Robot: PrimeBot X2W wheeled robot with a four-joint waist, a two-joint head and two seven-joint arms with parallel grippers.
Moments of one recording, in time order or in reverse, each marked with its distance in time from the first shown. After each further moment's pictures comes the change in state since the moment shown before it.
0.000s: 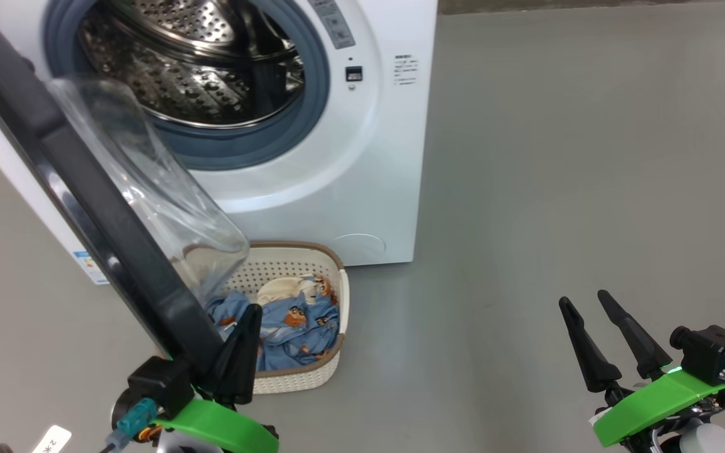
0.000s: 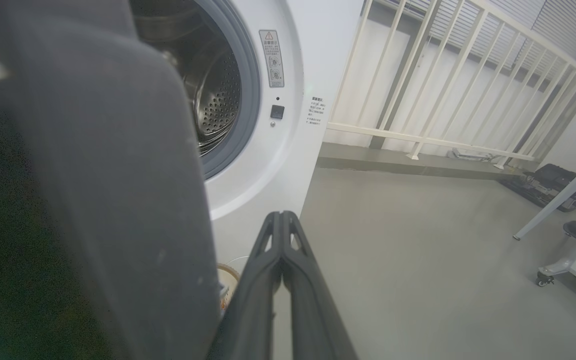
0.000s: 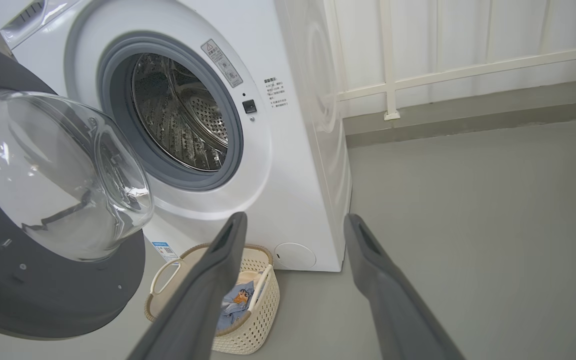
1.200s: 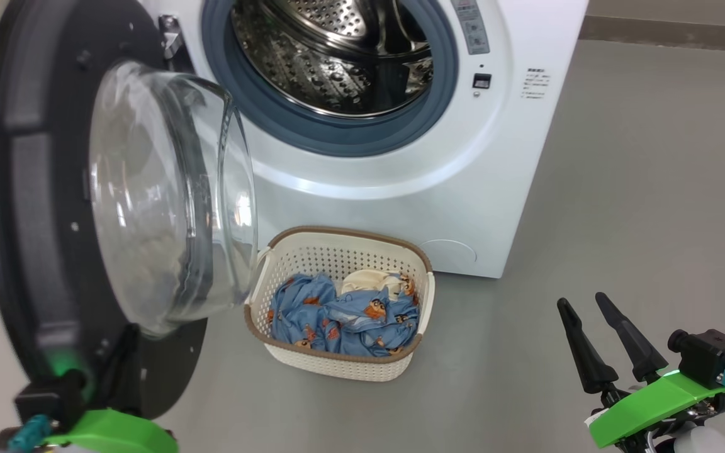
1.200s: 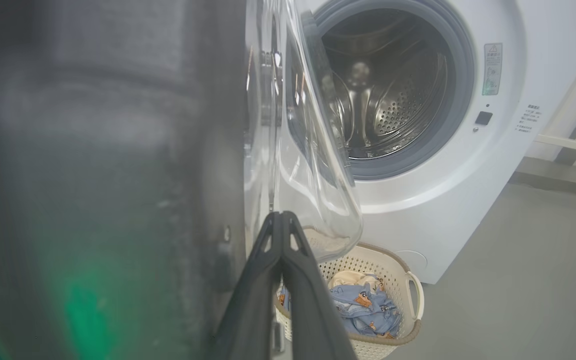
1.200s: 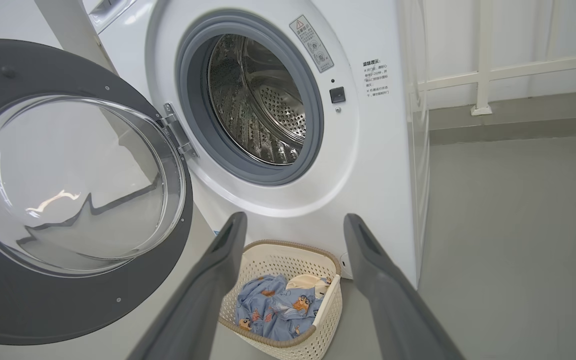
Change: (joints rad) left arm 0.086 0.142 0.153 -0.069 -0.017 0.140 0.073; right arm 0.000 0.021 -0.004 0.018 0.010 0.000 -0.020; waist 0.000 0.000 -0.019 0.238
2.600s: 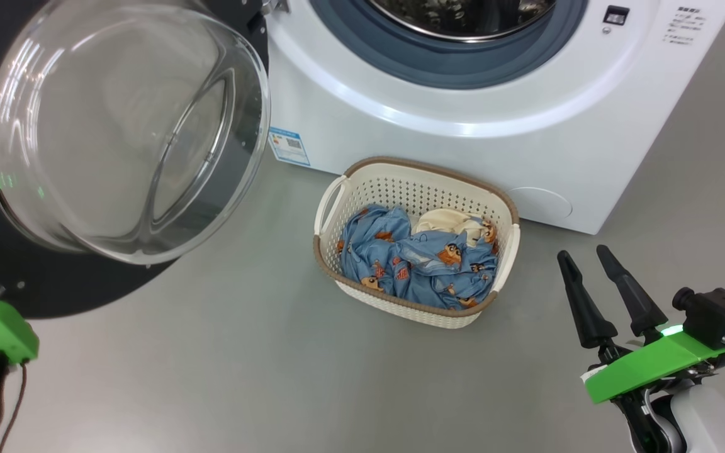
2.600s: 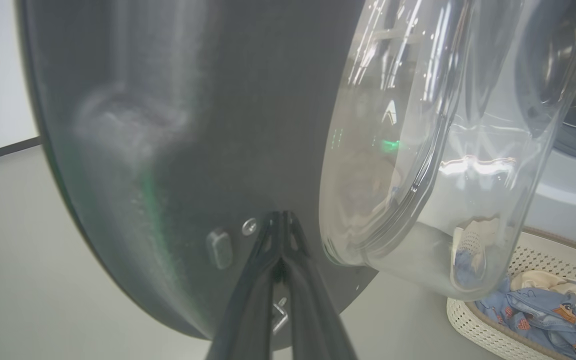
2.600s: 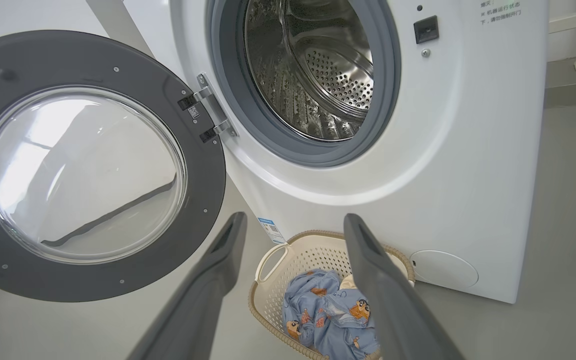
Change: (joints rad) left arm -0.418 0.201 0.074 0.482 -0.050 -0.090 0.069; right arm -0.093 0.021 -0.022 -0.006 -0.003 0.000 -0.001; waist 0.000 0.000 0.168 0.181
